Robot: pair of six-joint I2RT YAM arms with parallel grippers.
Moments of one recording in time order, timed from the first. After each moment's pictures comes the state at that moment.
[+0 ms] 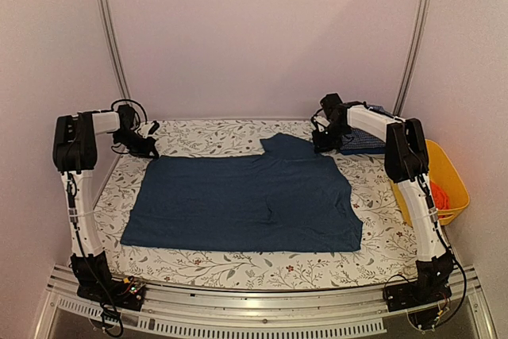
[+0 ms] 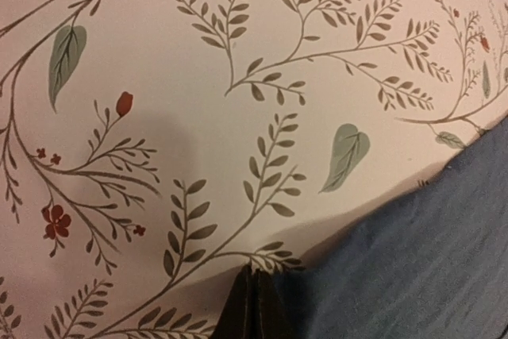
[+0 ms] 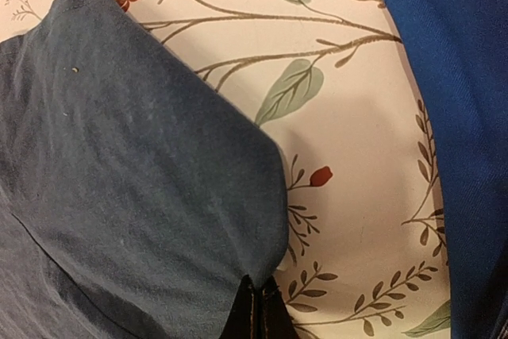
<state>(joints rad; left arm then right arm) 0.12 2.33 1.79 -0.68 0.41 0.33 0.33 2.55 2.23 -0.80 -0.13 0.09</state>
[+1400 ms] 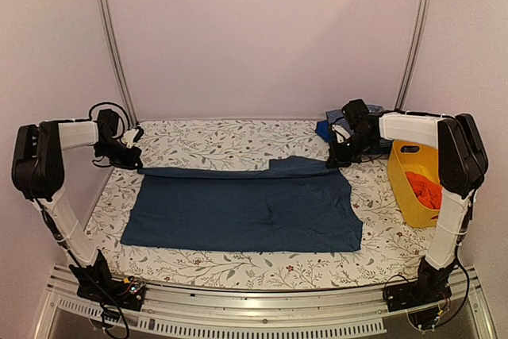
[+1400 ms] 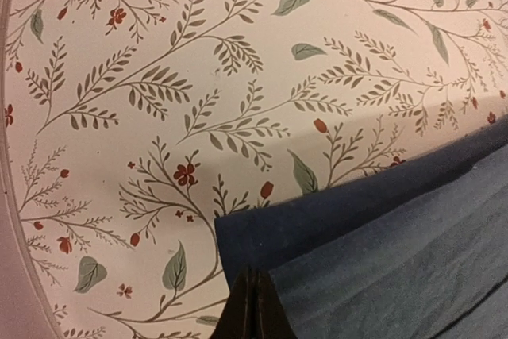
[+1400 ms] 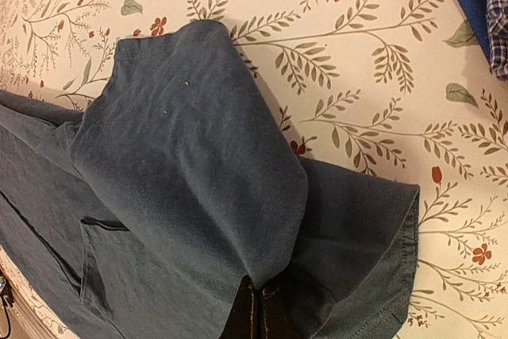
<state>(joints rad) 0.13 1.80 1.20 -0.53 0.26 0.28 0.36 1.93 1.43 -0.59 -0.27 0.22</state>
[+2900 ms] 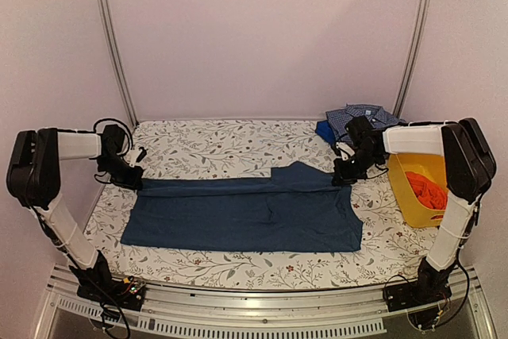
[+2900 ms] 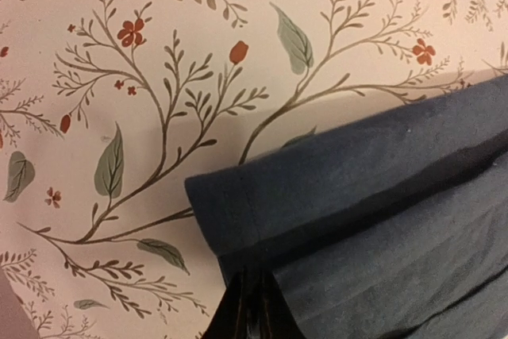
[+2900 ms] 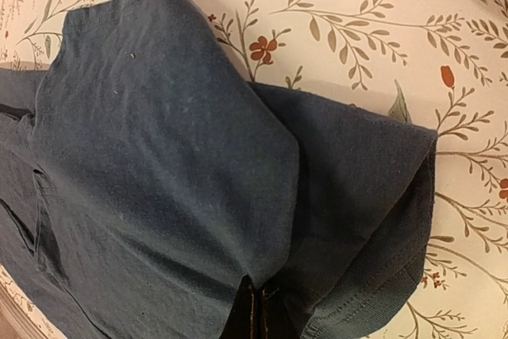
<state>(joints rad) 0.07 1.70 1.00 -0.57 0.15 0.23 0.37 1.84 1.20 -0.54 -0.23 0.20</state>
